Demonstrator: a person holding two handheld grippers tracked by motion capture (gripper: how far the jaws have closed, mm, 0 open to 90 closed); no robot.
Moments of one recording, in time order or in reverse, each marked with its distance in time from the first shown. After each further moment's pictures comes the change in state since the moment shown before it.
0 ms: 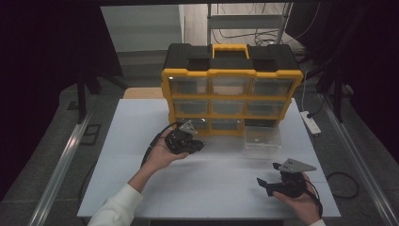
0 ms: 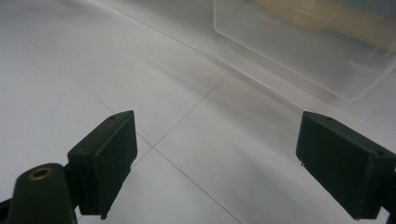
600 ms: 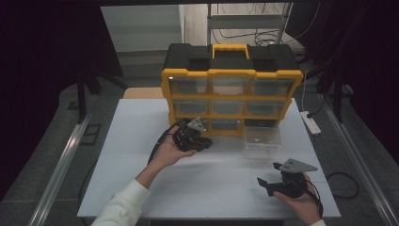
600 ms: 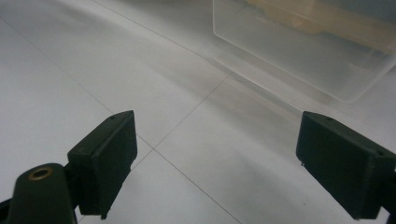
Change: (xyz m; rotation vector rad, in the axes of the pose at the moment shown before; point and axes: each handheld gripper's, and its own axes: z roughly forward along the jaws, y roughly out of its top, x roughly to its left) left arm -0.009 0.025 0.001 -0.028 -0.021 0.032; right arm 0.000 0.000 -0.002 -0.009 -0.003 0.001
